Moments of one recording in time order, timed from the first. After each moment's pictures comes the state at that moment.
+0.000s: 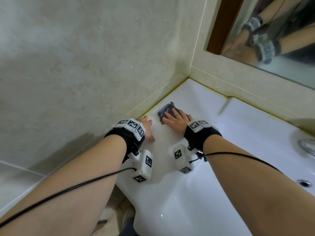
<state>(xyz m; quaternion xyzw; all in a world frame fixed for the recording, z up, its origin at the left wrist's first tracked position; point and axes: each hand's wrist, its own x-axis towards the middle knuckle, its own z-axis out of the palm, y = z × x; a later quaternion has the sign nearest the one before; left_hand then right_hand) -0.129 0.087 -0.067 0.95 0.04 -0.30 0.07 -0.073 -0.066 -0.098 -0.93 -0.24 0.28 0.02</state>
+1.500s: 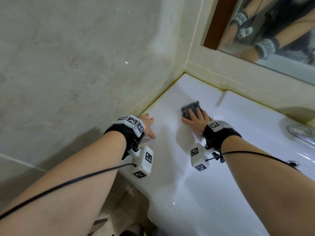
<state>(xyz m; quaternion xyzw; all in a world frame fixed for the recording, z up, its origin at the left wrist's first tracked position) -0.141 0.106 -0.070 0.95 -0.01 -0.31 0.09 -0.092 -0.112 -0.110 -0.96 -0.04 0.27 0.07</state>
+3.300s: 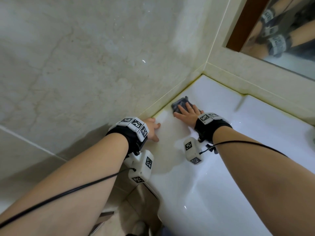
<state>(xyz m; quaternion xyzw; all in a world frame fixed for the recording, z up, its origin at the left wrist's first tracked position) -0.162 0.133 -0.063 0.94 -0.01 -0.33 0.09 -0.075 -0.035 -0.093 -0.94 -0.17 0.30 0.01</state>
